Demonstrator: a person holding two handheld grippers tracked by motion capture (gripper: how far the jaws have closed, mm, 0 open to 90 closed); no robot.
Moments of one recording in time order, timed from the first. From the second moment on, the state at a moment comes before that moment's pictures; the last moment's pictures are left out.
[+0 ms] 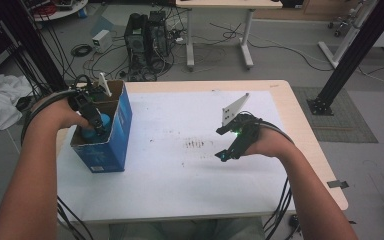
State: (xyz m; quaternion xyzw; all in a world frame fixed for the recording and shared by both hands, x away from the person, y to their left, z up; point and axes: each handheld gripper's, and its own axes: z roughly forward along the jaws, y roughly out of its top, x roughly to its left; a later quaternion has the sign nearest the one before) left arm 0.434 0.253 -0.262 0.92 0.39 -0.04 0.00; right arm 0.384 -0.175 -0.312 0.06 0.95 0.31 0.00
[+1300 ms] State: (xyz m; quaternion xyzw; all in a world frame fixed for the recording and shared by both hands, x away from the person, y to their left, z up) left arm 0.419 0.173 -0.164 0.96 0.26 0.00 0.04; right arm 0.394 -0.184 -0.288 0.07 0.96 0.28 0.01
